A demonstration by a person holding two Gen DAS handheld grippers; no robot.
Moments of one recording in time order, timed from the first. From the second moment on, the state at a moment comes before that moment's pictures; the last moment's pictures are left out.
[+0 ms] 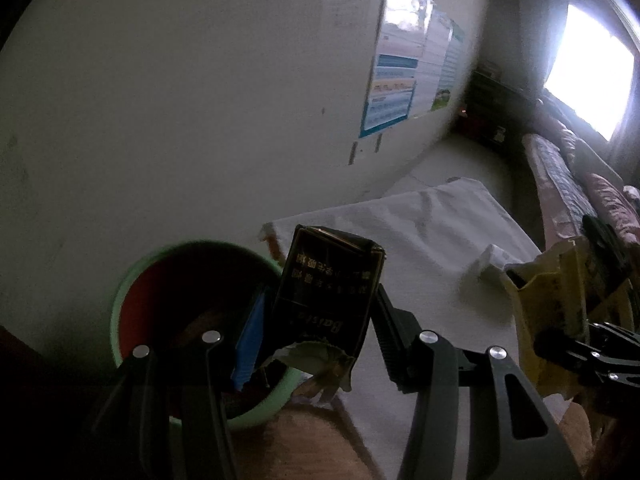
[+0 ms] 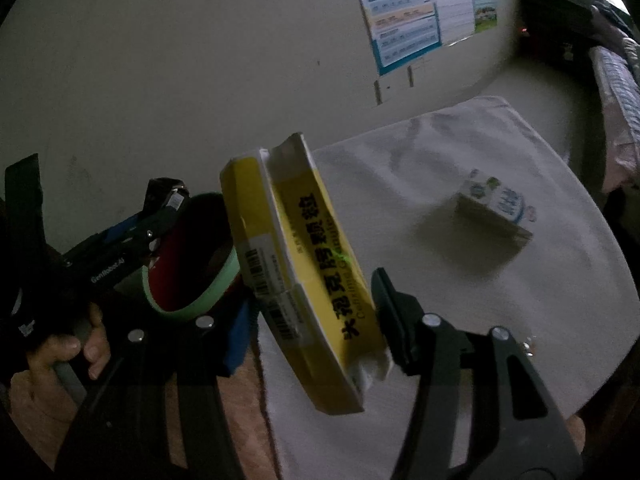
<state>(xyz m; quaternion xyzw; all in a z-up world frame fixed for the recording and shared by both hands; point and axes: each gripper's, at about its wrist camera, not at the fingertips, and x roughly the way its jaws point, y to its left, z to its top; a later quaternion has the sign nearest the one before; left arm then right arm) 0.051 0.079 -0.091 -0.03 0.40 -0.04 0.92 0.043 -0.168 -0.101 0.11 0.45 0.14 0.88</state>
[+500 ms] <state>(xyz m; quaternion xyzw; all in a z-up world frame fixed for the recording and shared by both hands) 0.051 0.160 -0.122 -0.06 0.42 0.03 0.90 0.079 -0.079 -0.109 0.07 0.47 0.20 0.86</state>
